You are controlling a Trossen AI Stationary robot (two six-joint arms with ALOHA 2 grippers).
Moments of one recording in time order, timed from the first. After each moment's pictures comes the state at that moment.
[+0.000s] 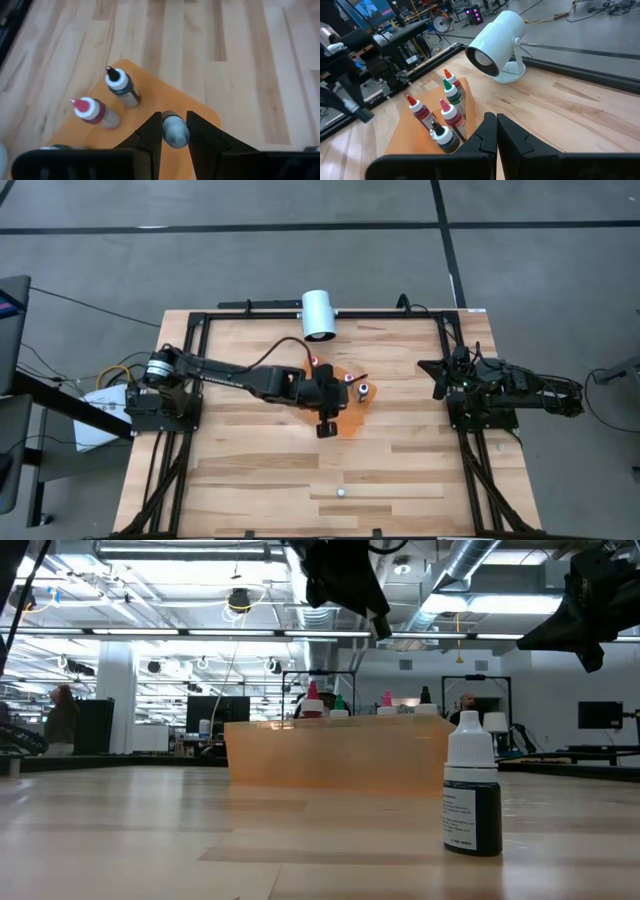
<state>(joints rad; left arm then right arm) -0.12 1.83 1.59 -0.53 -0.19 -0.09 -0.04 0.03 0.33 -0.60 0.42 0.47</state>
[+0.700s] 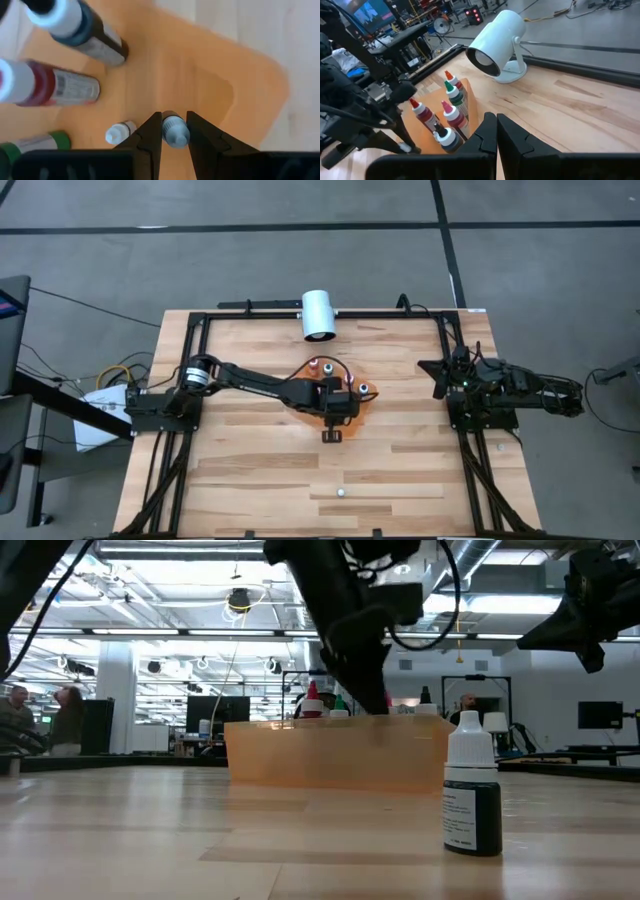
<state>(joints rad) -0.09 2.12 1.70 -0.66 -0.19 -0.02 -0.04 0.03 0.33 -0.60 0.42 0.51</state>
